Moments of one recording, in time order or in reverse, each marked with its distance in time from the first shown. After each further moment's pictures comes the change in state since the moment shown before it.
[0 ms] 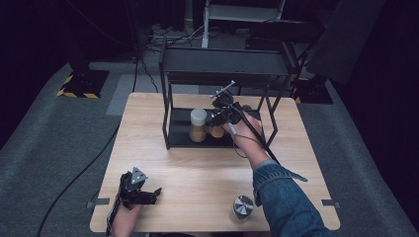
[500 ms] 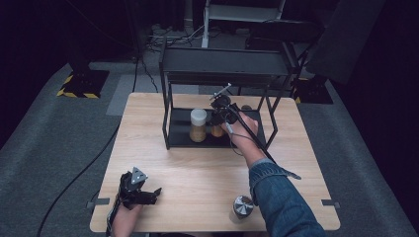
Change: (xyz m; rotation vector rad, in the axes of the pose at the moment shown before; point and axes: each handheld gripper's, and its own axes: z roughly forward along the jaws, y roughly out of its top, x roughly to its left) left arm 0.000 0.000 0.000 0.000 0.000 0.000; right arm -0.009 0.003 0.039 0.035 -0.026 0.009
